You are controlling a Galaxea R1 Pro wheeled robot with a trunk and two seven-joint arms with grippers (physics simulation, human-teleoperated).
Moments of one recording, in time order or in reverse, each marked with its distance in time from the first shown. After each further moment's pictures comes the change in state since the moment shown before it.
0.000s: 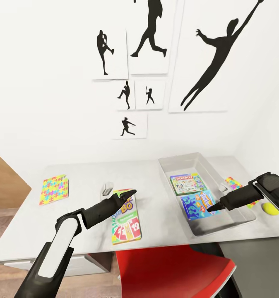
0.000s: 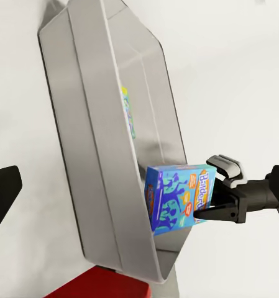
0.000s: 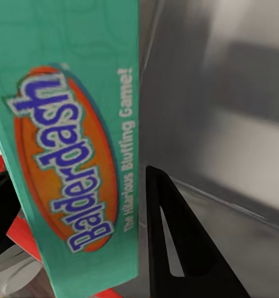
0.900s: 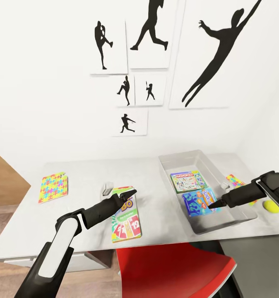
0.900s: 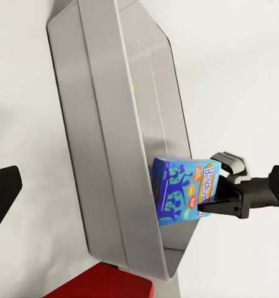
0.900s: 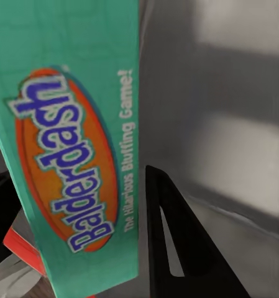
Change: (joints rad) left arm 0.000 -0.001 0.000 0.000 0.000 0.000 0.000; right arm 0.000 -0.004 -0.040 0.000 0.001 0.000 -0.005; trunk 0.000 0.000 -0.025
